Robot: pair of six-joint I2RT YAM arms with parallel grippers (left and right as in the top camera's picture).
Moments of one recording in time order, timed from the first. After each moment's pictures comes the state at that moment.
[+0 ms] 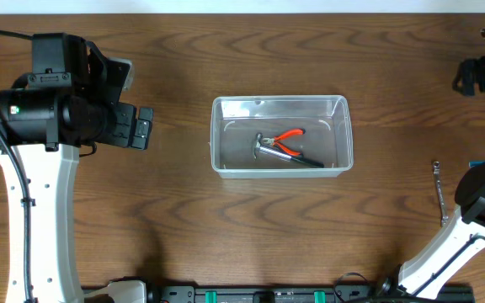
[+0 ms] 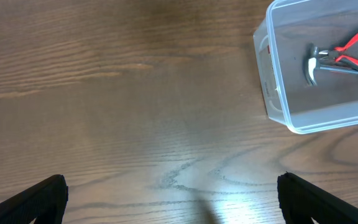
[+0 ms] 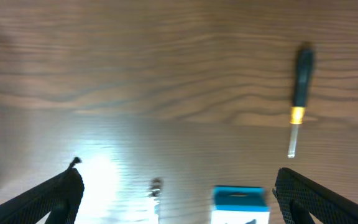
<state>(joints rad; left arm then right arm) 0.04 1.44 1.71 -1.43 0.09 0.24 -0.47 2.16 2.26 -1.38 -0.10 -0.51</state>
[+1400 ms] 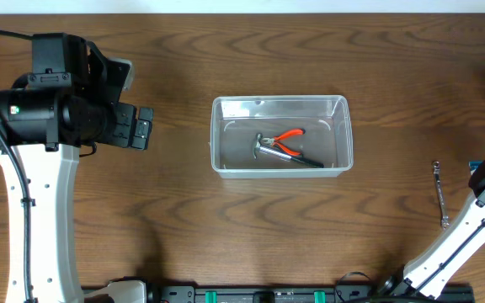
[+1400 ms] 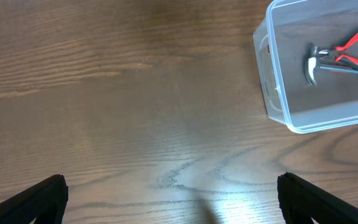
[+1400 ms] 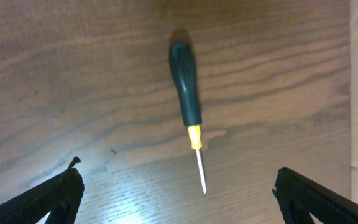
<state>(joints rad) 0.04 1.44 1.71 -1.43 0.09 0.24 -0.62 2.42 2.35 -1.11 0.02 -0.47</state>
